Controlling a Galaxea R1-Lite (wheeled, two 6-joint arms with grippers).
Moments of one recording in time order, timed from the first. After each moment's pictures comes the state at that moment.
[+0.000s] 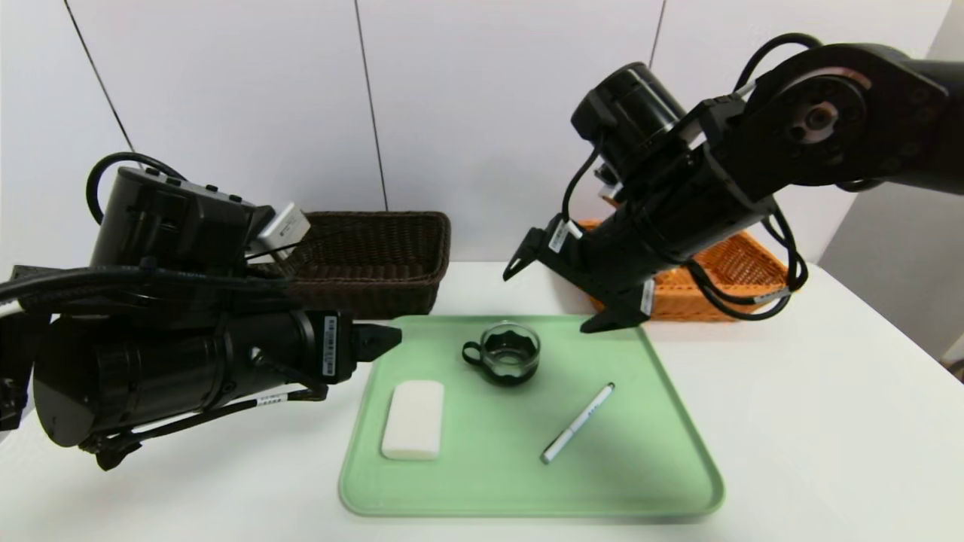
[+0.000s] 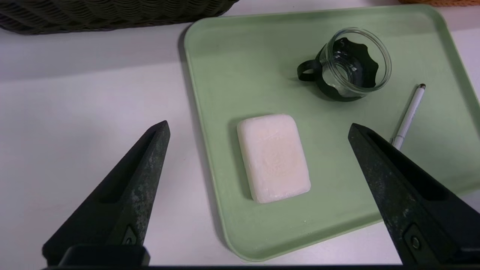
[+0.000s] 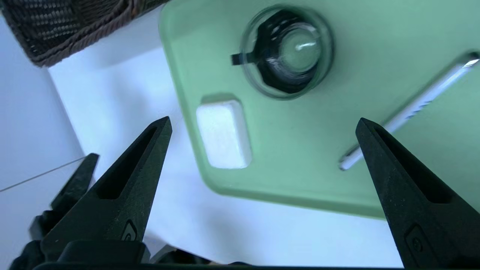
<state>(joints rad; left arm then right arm) -0.62 1.43 -0.92 0.03 0.20 -0.38 0.66 1.98 -1.95 0.84 0.07 0.99</state>
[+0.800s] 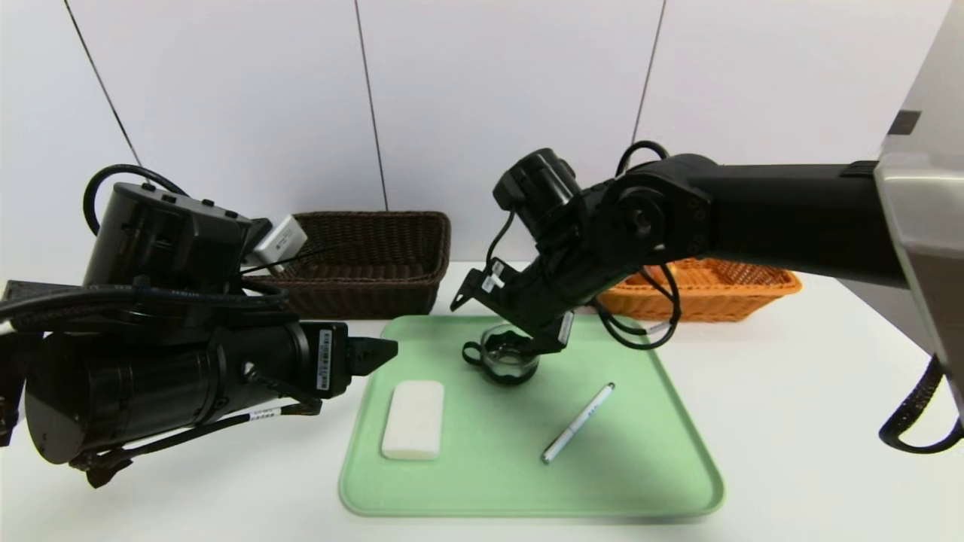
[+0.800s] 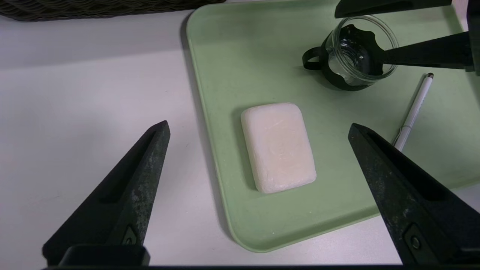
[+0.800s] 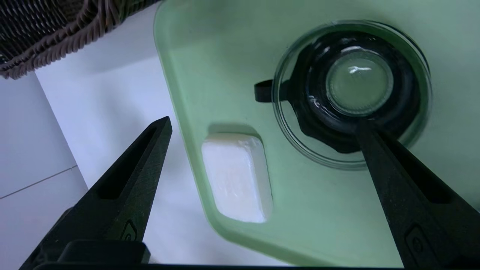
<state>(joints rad) -0.63 1.42 -0.89 0.03 0.19 -0.39 0.70 2.18 -1.95 0.64 0.10 1.00</state>
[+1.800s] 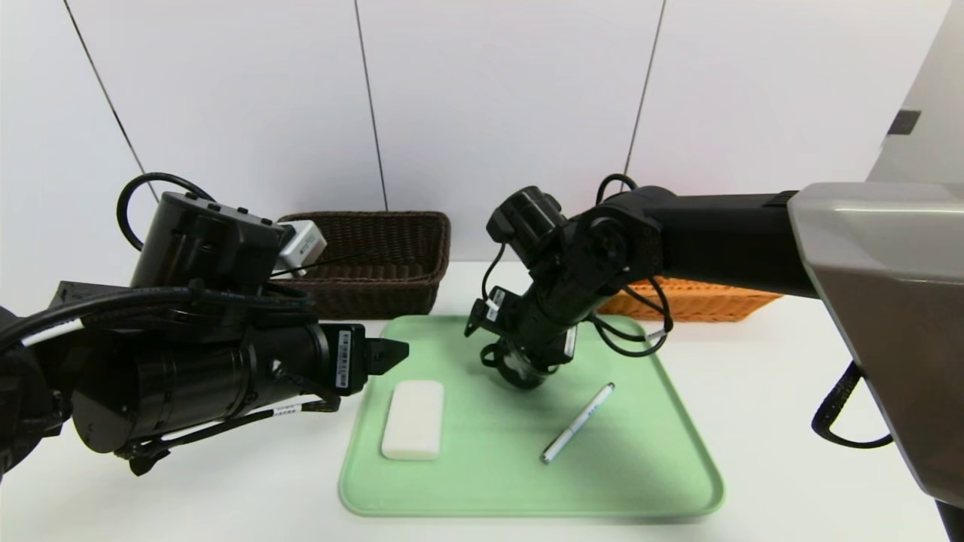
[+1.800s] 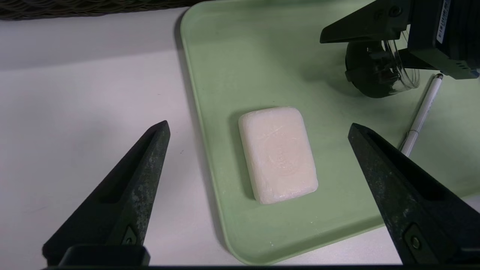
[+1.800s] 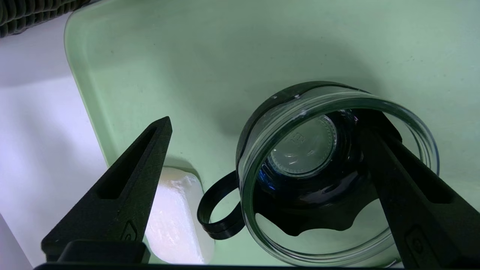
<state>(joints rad) -0.63 1.48 -0.90 -0.01 0.19 -0.39 0.68 2.25 -1.96 0.68 0.01 0.88</state>
